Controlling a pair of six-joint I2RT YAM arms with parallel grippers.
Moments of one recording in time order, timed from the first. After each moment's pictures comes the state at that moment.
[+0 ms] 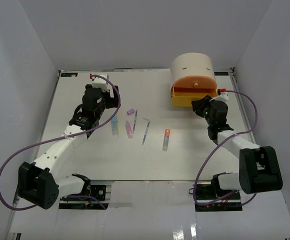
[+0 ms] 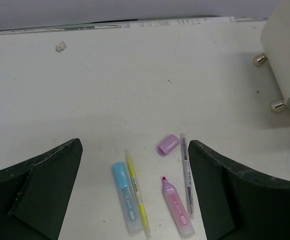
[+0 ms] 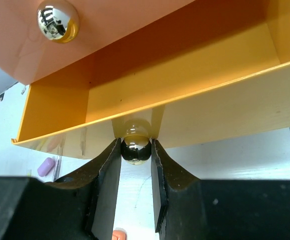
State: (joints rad) left arm -0.40 1.20 0.94 0.00 -0.22 -0.12; right arm 0.16 1.33 0.57 0.52 -0.01 0.60
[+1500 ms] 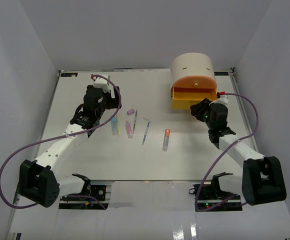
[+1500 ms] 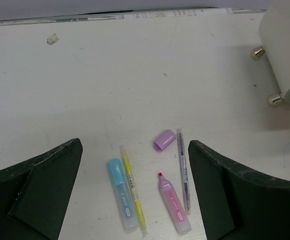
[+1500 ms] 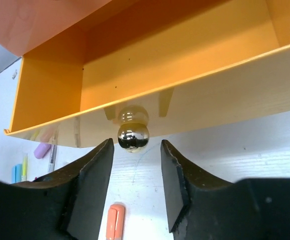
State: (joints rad) left arm -0.40 1.22 0.94 -0.01 -0.19 -0.14; right arm 0.19 1.22 0.54 0.37 0.00 0.60
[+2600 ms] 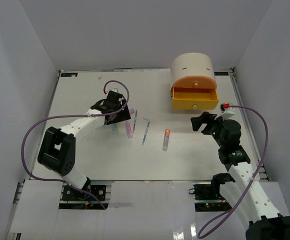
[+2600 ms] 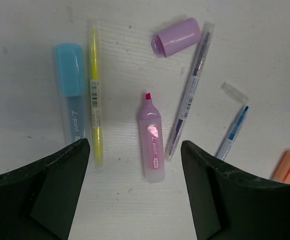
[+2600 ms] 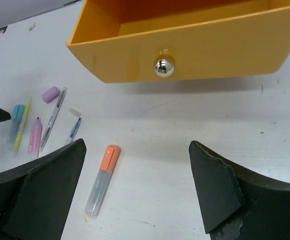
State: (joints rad) left arm -0.45 1.57 1.08 -0.41 -0.18 -0.58; right arm 0.19 0.66 0.45 -0.02 -0.11 0.37
